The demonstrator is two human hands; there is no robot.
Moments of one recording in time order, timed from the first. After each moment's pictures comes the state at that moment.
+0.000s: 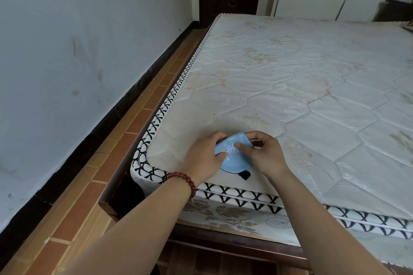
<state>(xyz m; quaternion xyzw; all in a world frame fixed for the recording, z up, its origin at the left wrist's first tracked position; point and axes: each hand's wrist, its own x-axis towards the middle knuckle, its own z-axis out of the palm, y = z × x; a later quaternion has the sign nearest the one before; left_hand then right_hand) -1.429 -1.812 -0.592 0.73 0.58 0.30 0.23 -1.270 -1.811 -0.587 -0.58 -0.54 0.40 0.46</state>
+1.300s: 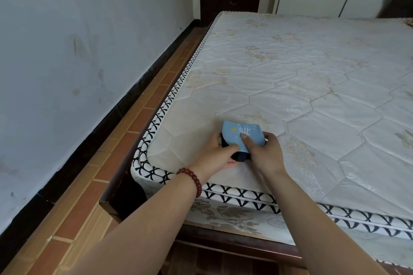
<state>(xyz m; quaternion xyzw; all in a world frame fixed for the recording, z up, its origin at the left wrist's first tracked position) -1.405 -1.808 -0.586 0.43 0.54 0.39 0.61 -1.276 -1.802 -0.602 -0.65 -0.43 0.39 0.49</state>
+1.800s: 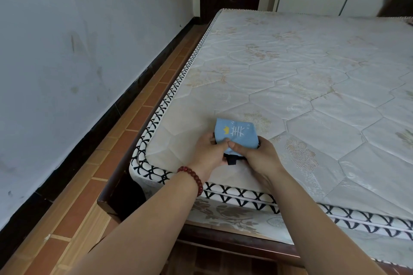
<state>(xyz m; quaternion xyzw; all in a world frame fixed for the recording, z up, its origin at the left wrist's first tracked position) -1.406 -1.805 -0.589 0.38 0.54 0.46 0.59 -1.280 -1.806 -0.601 -0.59 -0.42 0.52 0.46</state>
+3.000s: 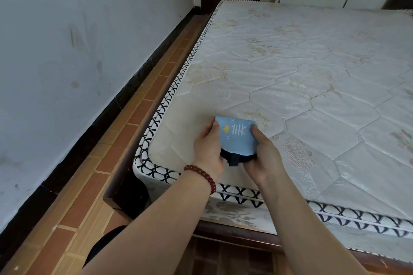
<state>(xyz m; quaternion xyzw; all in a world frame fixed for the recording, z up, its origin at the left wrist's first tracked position) -1.393 -1.808 -0.560 0.16 0.50 0.59 0.62 -1.296 -1.819 -0.560 -0.42 -0.14 0.68 0.58</state>
